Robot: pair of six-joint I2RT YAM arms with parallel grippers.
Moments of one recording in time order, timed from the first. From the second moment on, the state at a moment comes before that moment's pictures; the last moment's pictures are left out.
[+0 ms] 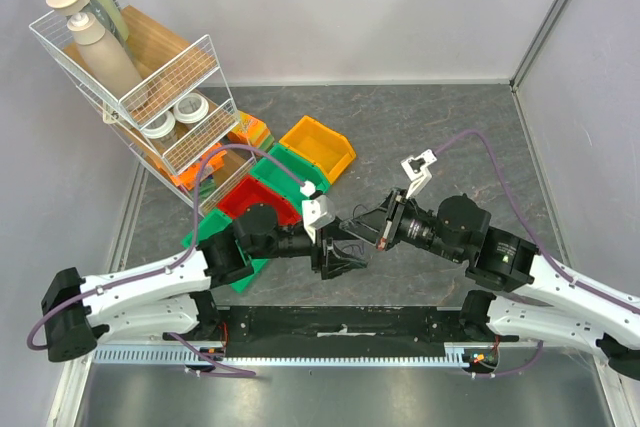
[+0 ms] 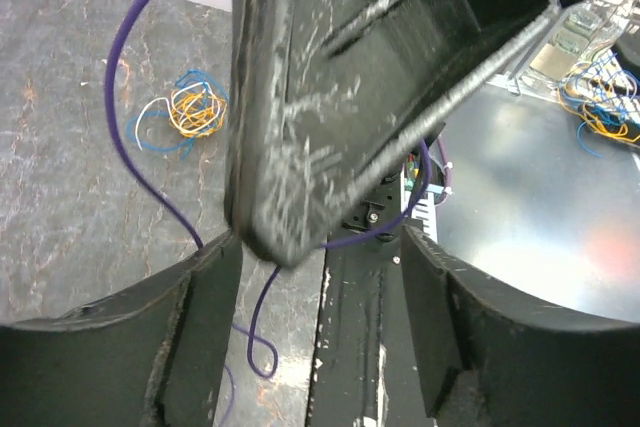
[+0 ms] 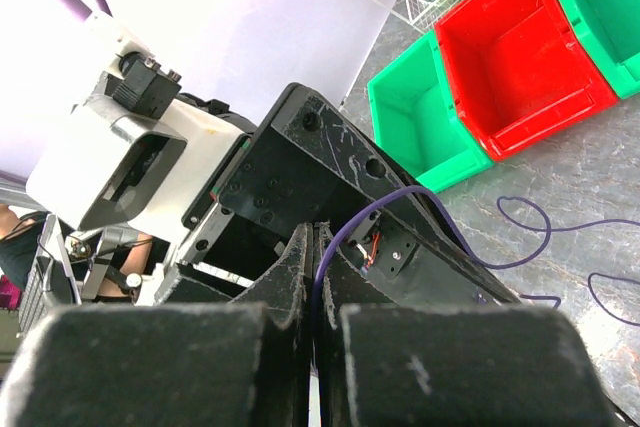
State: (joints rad) left arm -1.10 0.98 0.65 0.29 0.38 -0.18; right arm 1.09 0.78 0.86 -0.20 0.03 0.96
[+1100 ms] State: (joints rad) left arm -1.11 1.06 0.66 0.20 0.08 -0.13; right arm 1.09 0.74 0.83 -0.19 0.05 0.96
